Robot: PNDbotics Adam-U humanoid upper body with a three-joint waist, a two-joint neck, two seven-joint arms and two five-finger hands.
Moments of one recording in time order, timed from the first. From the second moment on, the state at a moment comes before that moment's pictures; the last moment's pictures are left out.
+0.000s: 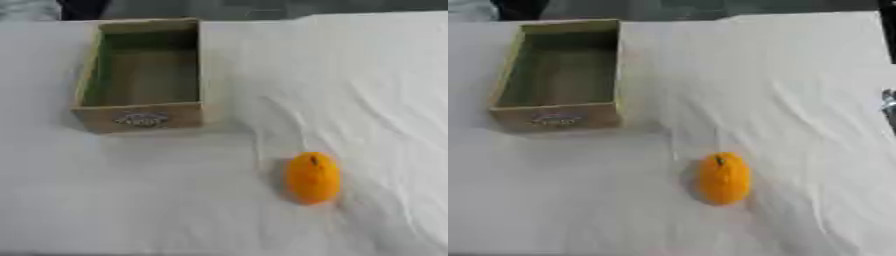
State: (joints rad) left arm -0.33 0.38 0.10 -1.98 -0.05 0.01 0.72; right arm -0.43 -0.63 0.01 -1.98 0.24 0.12 -0.37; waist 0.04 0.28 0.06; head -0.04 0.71
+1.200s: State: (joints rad) left arm -0.33 0.39 0.09 -1.98 -0.05 0.01 0.71; right arm -0.79 -0.99 0.38 -1.99 0.59 0.26 0.43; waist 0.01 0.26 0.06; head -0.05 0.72
